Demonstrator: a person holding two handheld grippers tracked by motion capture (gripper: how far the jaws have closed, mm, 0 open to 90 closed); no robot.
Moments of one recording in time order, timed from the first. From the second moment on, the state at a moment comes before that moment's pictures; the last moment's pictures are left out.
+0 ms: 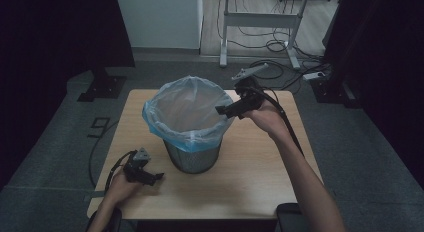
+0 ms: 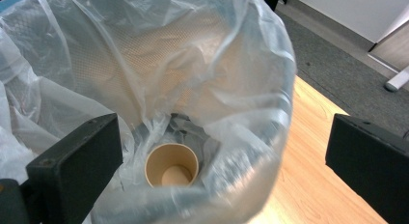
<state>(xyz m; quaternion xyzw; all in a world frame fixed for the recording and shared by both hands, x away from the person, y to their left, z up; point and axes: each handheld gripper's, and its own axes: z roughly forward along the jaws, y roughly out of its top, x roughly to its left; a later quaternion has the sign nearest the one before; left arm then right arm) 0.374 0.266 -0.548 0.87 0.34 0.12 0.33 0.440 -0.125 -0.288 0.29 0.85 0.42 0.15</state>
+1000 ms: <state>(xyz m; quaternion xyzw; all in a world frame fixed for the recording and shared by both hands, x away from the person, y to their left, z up) 0.374 0.266 -0.548 0.87 0.34 0.12 0.33 0.423 -0.198 -0.320 0.34 0.82 0.42 0.19</state>
